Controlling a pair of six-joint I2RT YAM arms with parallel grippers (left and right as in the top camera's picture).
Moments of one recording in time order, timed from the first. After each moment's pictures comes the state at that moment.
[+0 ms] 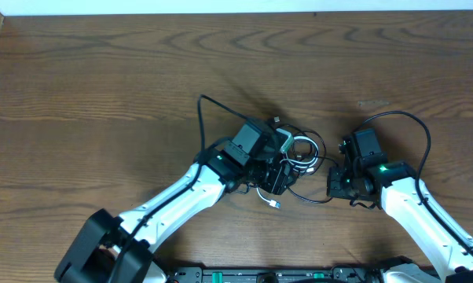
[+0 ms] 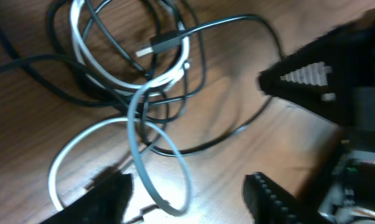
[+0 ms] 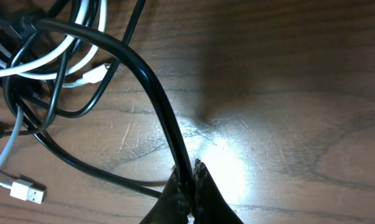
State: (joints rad) left arm -0.71 1.55 0.89 -0.34 0.44 -0.31; right arm 0.28 1.31 0.65 -0.68 -0.11 0.42
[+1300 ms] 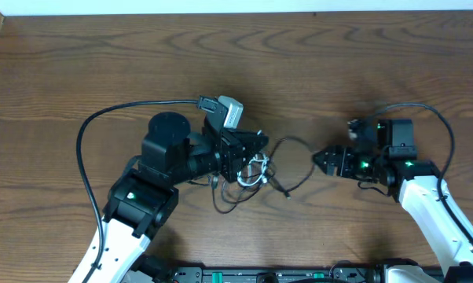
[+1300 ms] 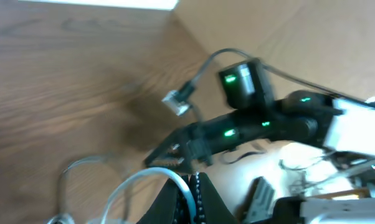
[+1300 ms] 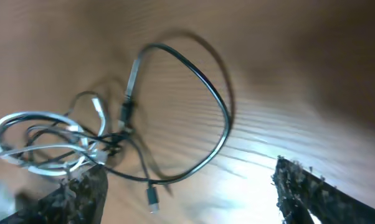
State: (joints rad) left arm -0.47 1.00 0.89 -0.24 0.69 -0.41; right arm 0.07 1.31 0.65 -0.43 -0.60 0.26
